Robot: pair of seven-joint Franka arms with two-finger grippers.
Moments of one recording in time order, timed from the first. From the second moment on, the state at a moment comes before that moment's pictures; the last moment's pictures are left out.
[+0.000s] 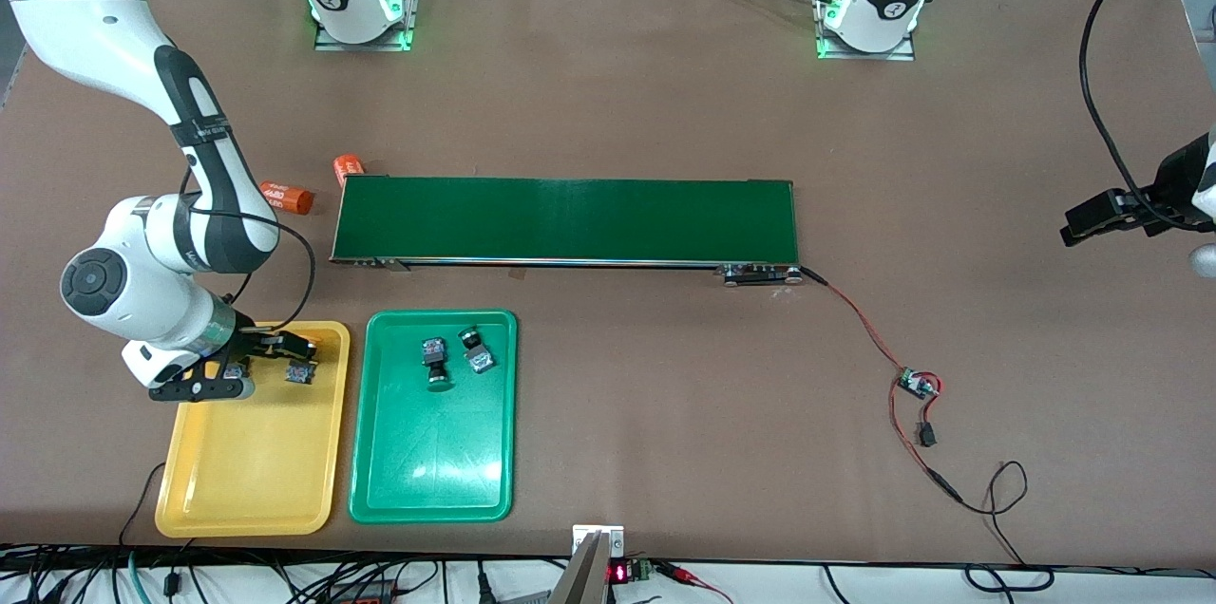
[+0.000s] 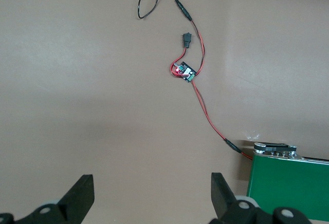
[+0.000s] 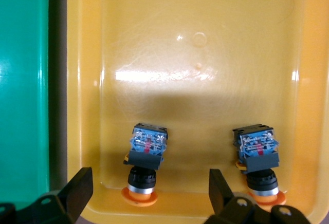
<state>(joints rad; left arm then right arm) 0.09 0.18 -0.04 -1.47 0.02 1.67 -0.08 -0.13 0.69 0.16 -1.57 -0.12 2.34 0.02</state>
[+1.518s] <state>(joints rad) 0.09 0.13 -0.08 -1.47 0.02 1.57 -0.07 -0.07 -0.04 0.06 -1.70 -0.06 1.62 -0.03</state>
